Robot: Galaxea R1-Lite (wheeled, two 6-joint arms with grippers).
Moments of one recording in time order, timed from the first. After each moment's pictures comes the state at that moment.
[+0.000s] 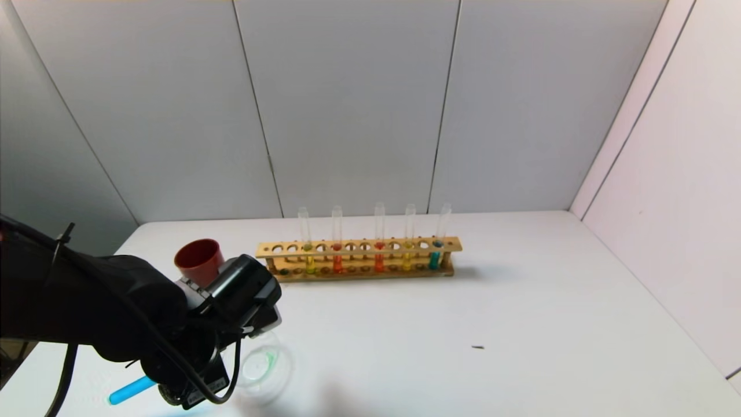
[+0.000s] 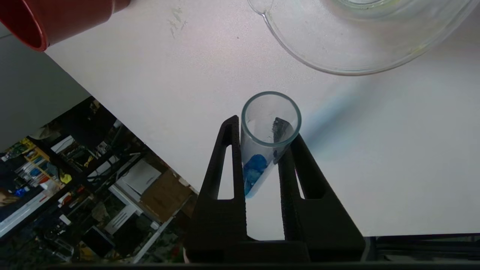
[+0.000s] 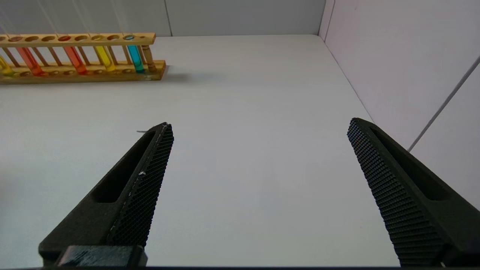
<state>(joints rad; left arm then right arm) -0.56 1.77 -0.82 0.36 0.58 0.42 0.00 0.00 -0.01 0.03 -0.01 0.01</state>
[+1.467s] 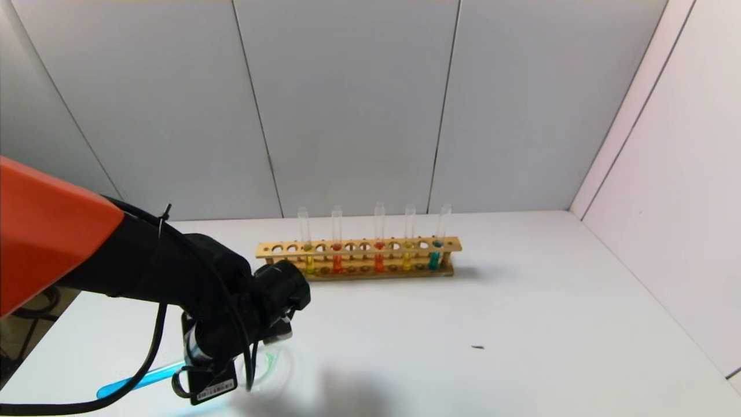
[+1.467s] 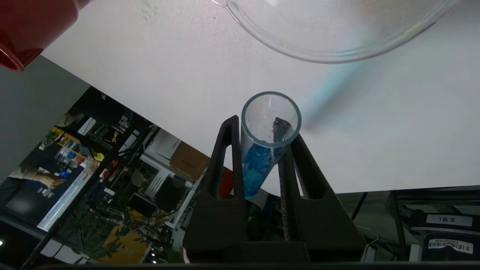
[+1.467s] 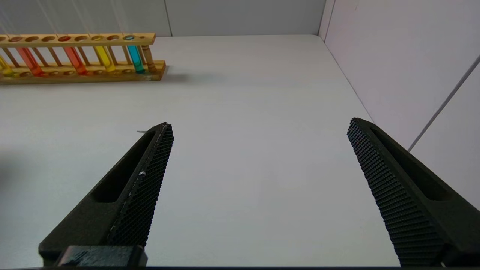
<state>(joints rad) -0.59 1.94 -1.03 0.66 0.62 0.42 0.00 0.00 -0.01 0.03 -0.01 0.01</state>
